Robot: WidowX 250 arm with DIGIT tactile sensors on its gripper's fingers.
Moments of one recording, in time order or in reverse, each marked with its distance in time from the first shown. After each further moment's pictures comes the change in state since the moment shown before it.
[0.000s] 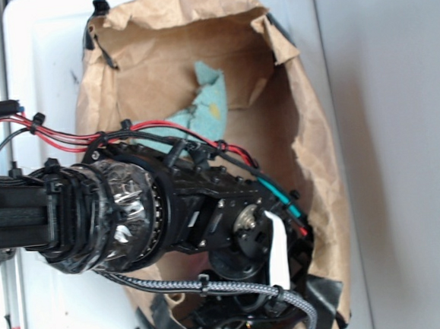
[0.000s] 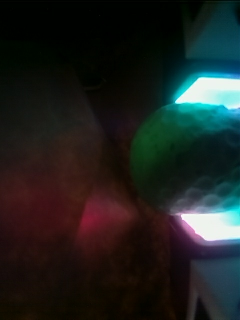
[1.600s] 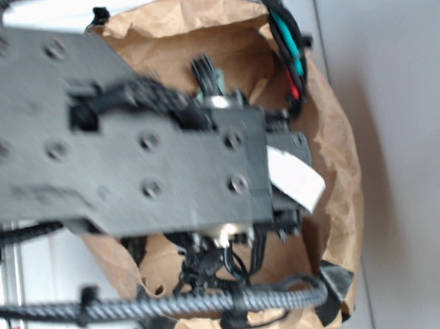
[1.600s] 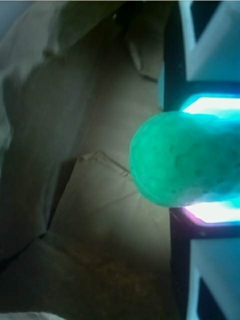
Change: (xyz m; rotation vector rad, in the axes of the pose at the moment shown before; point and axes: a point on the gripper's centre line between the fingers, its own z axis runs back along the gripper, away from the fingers) arm -0.018 0.039 0.152 0.463 0.398 0.629
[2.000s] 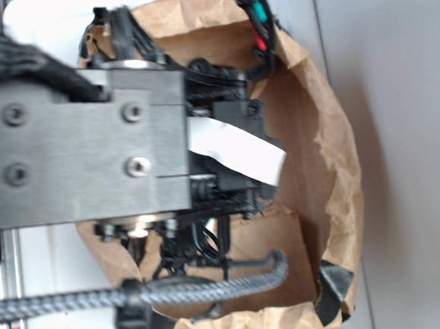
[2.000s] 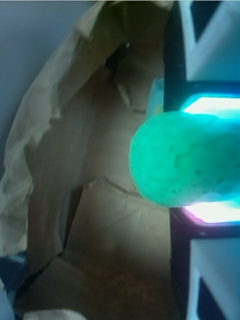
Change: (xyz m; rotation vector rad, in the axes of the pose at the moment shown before) arm -0.007 0.006 0.022 0.092 -0.047 0.049
